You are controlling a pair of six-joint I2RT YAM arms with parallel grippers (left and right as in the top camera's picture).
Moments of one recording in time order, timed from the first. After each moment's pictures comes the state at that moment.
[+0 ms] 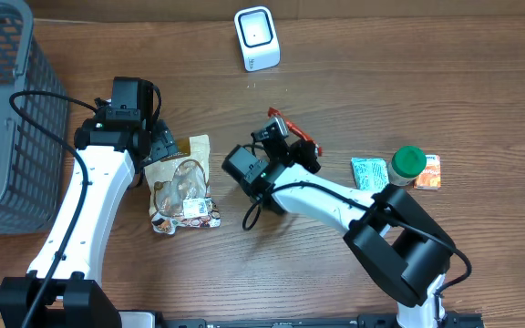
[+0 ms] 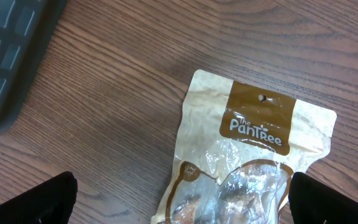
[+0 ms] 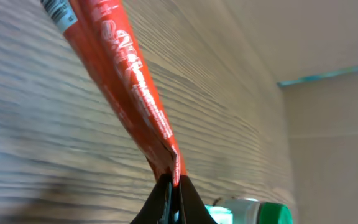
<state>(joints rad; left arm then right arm) -0.06 1.54 1.22 -0.92 -0.30 -0.52 0.84 2.01 1.26 -0.67 1.10 0.32</state>
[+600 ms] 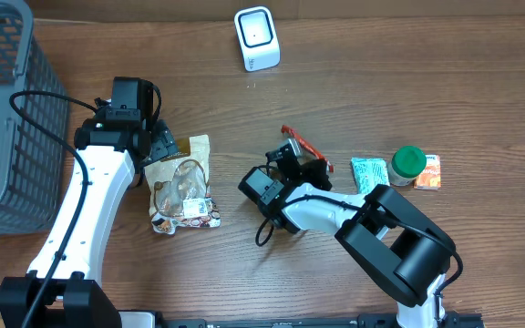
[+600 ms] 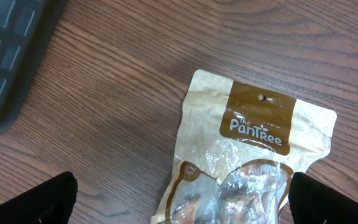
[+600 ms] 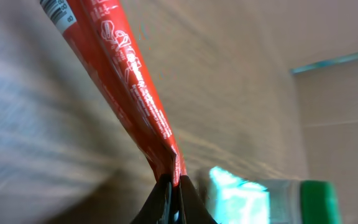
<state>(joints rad) -0.06 1.54 1.22 -0.92 -0.30 -0.52 0.84 2.01 1.04 -0.45 1.07 0.32</state>
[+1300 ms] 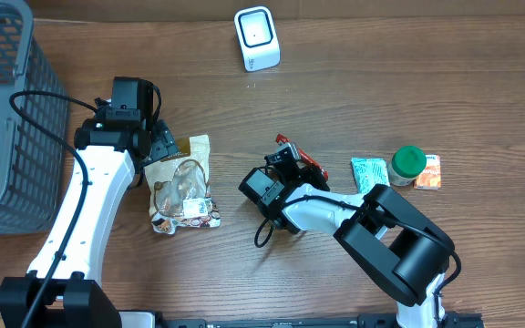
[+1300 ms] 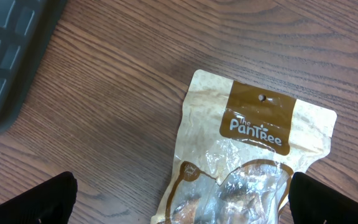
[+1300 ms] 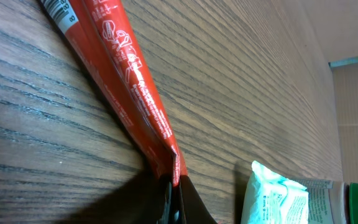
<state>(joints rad) -0.06 1.54 1.22 -0.92 -0.30 -0.52 0.84 2.01 1.04 -0.44 0.96 0.32</state>
